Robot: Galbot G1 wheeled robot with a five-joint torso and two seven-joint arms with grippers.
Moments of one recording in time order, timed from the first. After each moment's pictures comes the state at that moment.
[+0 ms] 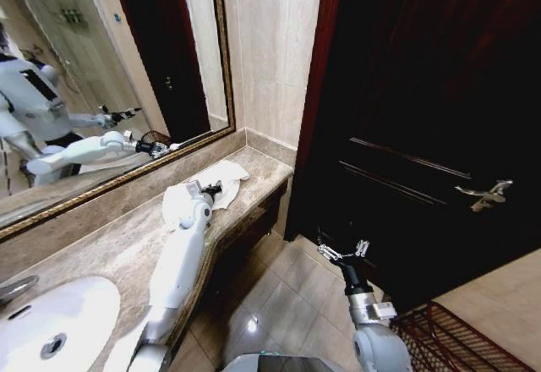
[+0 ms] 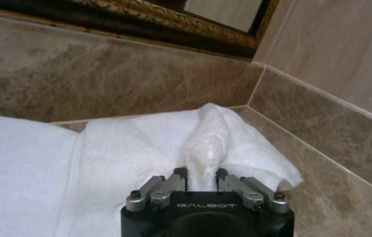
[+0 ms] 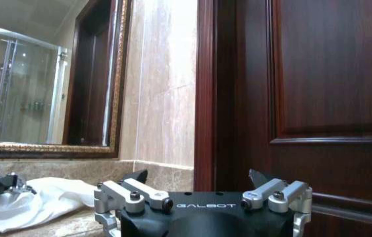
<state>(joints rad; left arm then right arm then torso) 0.76 -1.33 -0.46 -1.52 -0.66 0.48 -0.32 -1.67 1.54 0.55 2.11 0.05 0.33 -0.16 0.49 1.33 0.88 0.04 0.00</state>
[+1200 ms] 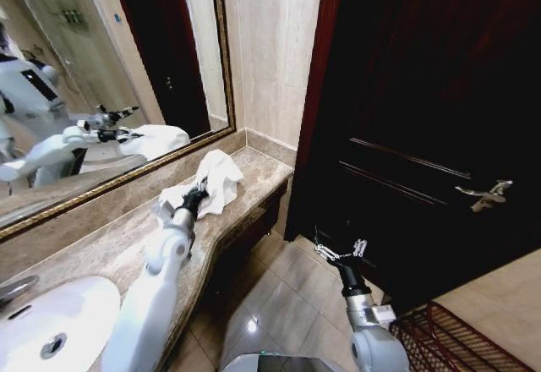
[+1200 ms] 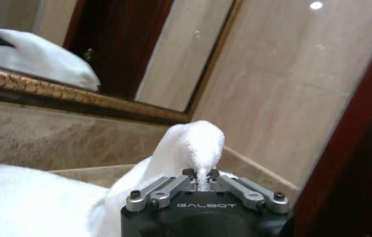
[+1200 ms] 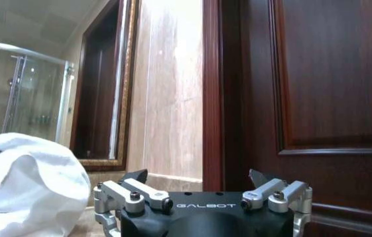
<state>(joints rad) 1.27 -1.28 -0.61 -2.16 -0.73 0.35 -0.16 -1.70 1.58 0.53 2.12 0.03 0.39 -0.18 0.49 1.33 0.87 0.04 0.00</state>
